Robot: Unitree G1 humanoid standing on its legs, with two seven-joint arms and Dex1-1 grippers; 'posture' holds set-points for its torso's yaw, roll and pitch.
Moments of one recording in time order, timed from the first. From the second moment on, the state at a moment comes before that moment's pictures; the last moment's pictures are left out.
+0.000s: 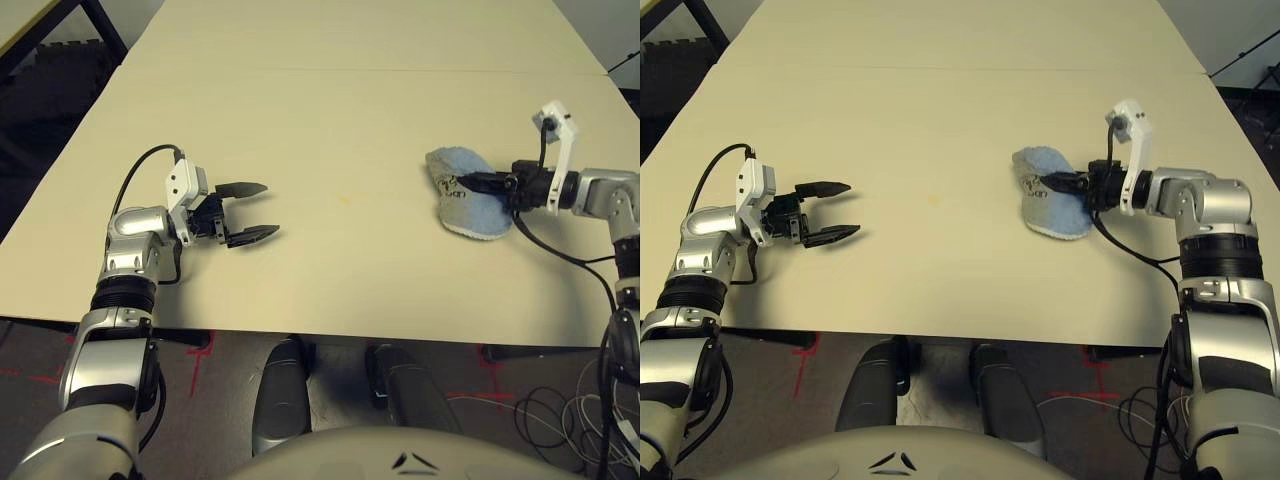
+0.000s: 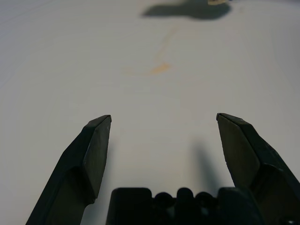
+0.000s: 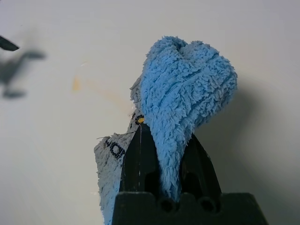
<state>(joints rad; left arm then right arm) -0.59 0.60 0.06 0.73 -0.31 -0.25 -1.44 -0.76 -0.74 -0.10 0.50 0.37 0.84 1.09</state>
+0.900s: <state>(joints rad) -0.59 0.60 0.06 0.76 -0.31 -0.25 -1.44 -0.83 -0.83 -0.09 0.91 0.19 0.55 0.96</state>
